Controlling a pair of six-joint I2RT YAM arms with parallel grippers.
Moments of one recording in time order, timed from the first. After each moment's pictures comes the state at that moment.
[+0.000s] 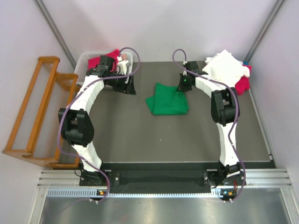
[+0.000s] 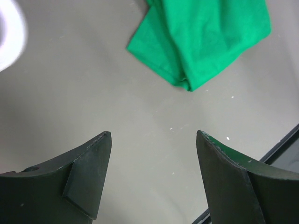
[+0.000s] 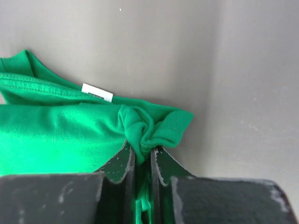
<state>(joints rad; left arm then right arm) -0.17 1.82 1.67 -0.82 0.54 0.10 0.27 2.30 1.84 -0.46 -0.16 0.33</state>
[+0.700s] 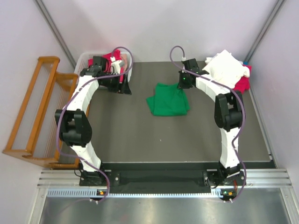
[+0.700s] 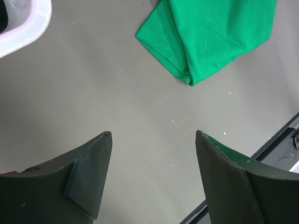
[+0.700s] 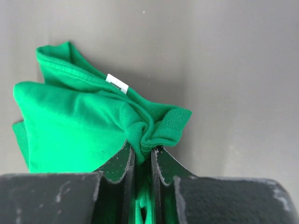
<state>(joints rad) -0.08 1.80 1.66 -0.86 0.59 0.11 0.31 2.15 1.74 -0.44 -0.09 0.31</state>
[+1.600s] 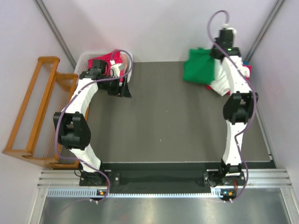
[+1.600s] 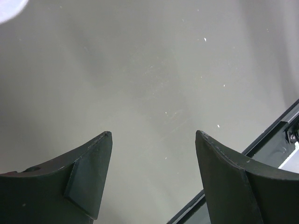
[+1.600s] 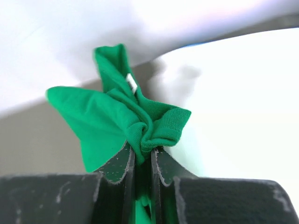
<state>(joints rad) -0.08 1.76 1.60 -0.86 0.61 0.10 0.10 2.27 2.37 -0.65 0.12 0.31</state>
